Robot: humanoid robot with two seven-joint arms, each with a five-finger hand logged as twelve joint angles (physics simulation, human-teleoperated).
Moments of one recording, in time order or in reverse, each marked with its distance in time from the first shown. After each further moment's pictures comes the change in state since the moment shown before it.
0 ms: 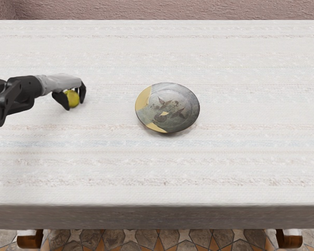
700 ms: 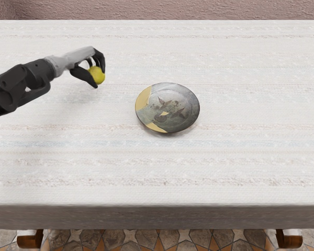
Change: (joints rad) left arm -0.026 -0.009 -0.448 -0.054 -0.083 -0.025 0.000; right arm 0.000 0.000 0.000 0.000 0.000 0.000 0.000
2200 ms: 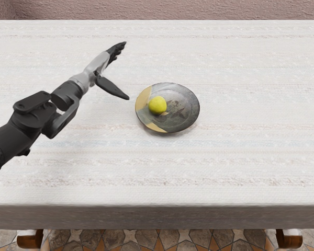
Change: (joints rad) left arm 0.163 -0.104 -0.406 -0.060 -0.191 0.045 0.000; right arm 0.000 0.000 0.000 0.000 0.000 0.000 0.000
